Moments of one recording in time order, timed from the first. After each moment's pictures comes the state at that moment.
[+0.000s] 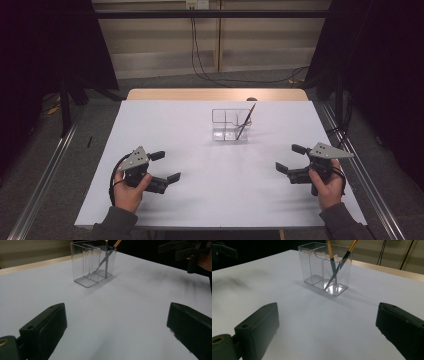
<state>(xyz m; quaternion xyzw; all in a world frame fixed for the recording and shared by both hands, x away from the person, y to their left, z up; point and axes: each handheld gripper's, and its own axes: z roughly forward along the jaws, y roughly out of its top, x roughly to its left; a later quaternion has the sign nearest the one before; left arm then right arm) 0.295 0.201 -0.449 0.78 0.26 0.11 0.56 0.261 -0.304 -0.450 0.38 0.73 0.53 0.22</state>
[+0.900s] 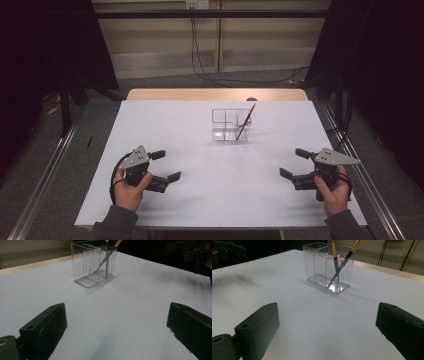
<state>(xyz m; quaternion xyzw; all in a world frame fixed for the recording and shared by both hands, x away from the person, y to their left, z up) 0.299 0.200 -0.449 0.78 0.25 0.10 0.56 0.244 -0.310 -0.447 0.37 0.73 0.53 0.22</state>
